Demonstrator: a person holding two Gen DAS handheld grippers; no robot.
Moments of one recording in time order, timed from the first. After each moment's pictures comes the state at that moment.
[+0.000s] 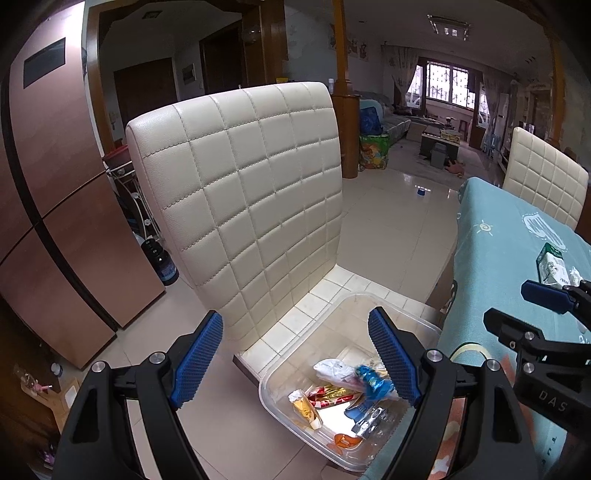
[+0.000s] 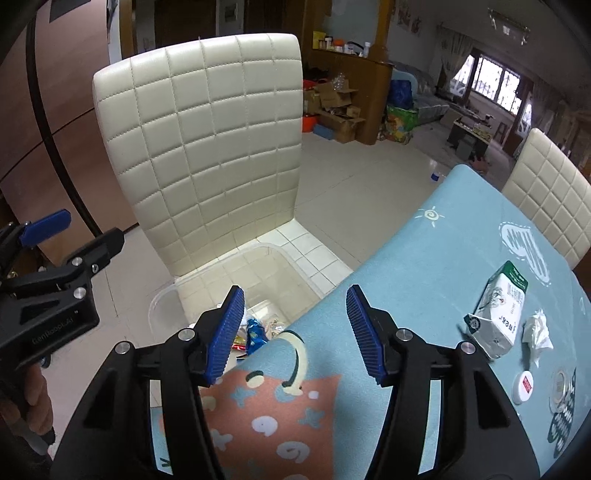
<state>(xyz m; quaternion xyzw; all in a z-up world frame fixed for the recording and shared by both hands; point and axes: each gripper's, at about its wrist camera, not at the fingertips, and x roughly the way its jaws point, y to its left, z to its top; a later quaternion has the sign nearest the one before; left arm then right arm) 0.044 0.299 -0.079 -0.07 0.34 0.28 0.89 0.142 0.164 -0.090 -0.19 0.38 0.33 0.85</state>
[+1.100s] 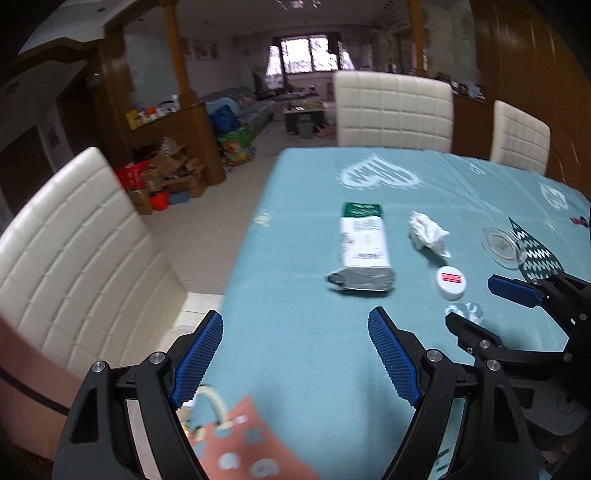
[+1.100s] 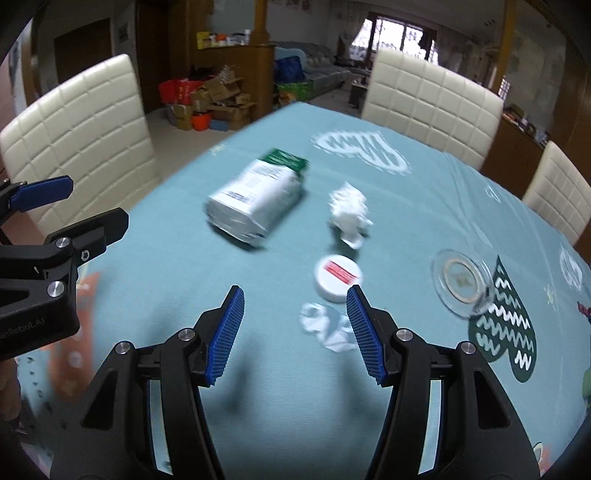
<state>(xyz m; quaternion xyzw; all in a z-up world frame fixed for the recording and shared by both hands) 0.165 0.082 -0.070 0.05 0.39 0.04 0.92 0.200 -0.066 -0.110 -0.12 0.41 0.15 0.89</state>
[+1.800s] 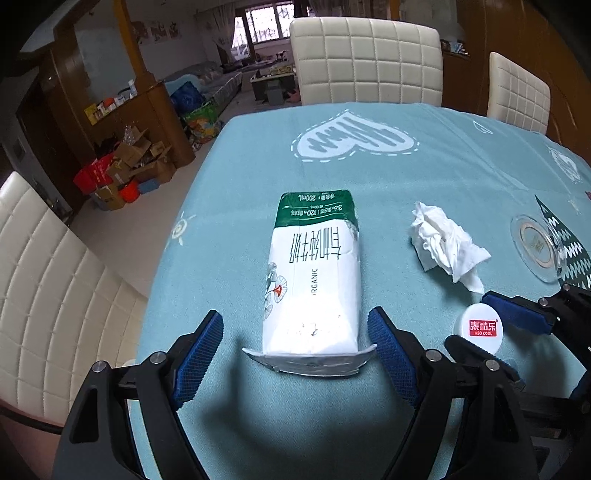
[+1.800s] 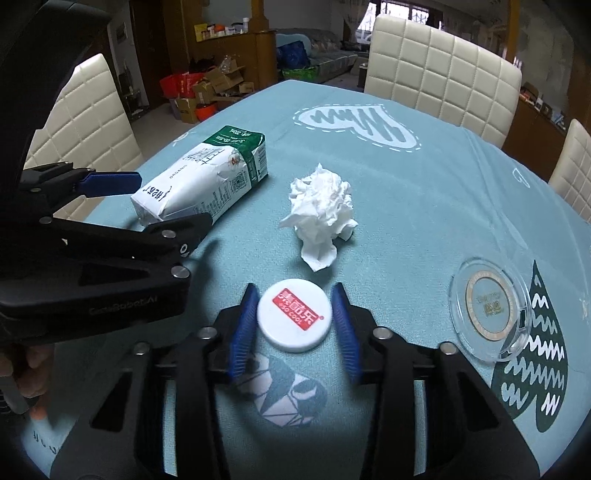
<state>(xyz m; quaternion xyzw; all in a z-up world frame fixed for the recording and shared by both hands) 0.269 0.046 -0.121 0.08 0.45 0.00 0.89 0.260 -0.080 -0.140 -0.10 0.43 0.18 0.88</state>
